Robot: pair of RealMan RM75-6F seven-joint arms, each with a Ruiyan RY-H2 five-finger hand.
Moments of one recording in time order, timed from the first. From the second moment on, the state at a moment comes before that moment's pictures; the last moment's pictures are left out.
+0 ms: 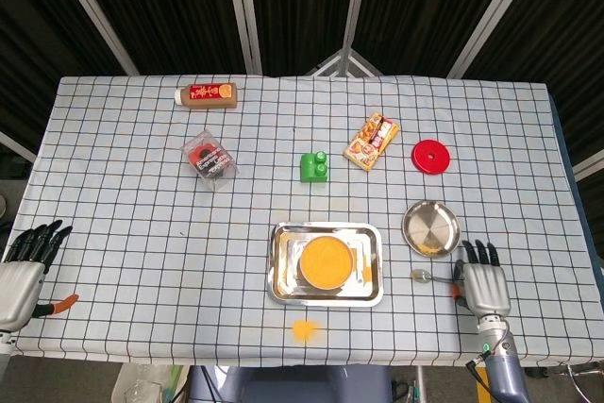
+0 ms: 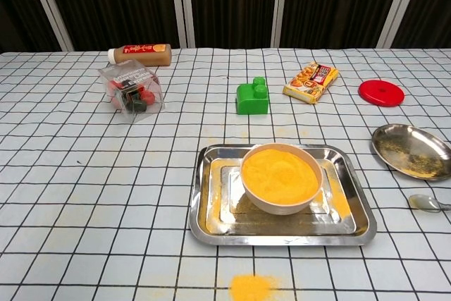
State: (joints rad) left arm -0.09 -1.06 0.02 -1.70 1.51 1.41 0.09; right arm 0.19 -1.54 0.08 -1.41 -1.20 1.24 -0.43
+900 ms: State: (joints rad) left arm -0.10 -1.06 0.02 -1.71 1.50 1.40 0.09; right arm 0.24 -1.45 0.16 -1.76 -1.19 1.31 -0.54
